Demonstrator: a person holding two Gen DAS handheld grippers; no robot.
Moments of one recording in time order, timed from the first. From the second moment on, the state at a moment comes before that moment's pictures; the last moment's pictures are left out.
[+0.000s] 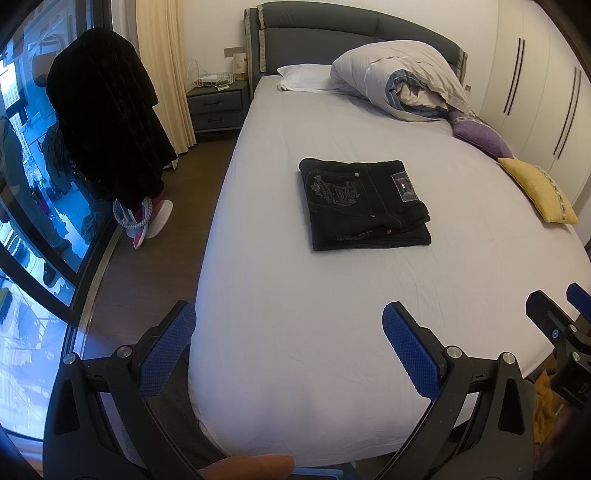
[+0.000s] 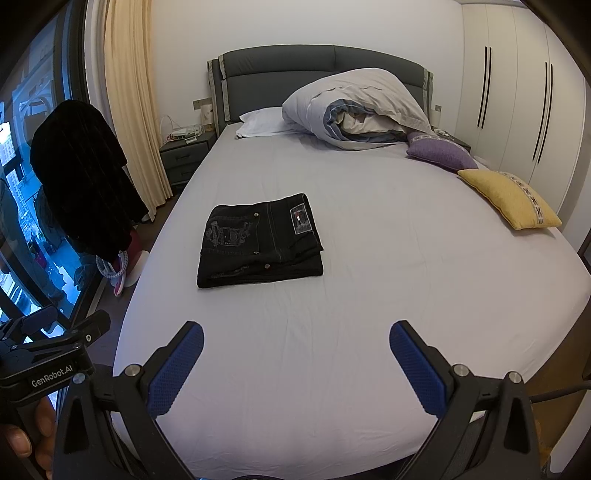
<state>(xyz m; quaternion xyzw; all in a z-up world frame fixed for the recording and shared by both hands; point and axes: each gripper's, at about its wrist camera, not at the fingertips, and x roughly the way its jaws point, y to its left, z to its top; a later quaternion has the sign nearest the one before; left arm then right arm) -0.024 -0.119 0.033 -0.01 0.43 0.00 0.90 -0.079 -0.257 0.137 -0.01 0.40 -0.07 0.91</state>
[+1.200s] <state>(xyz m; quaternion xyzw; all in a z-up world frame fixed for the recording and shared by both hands) -0.027 -0.123 0.029 -0.01 0.43 0.00 0.90 -0.083 -0.258 0.136 -0.01 0.40 -0.07 0.91</state>
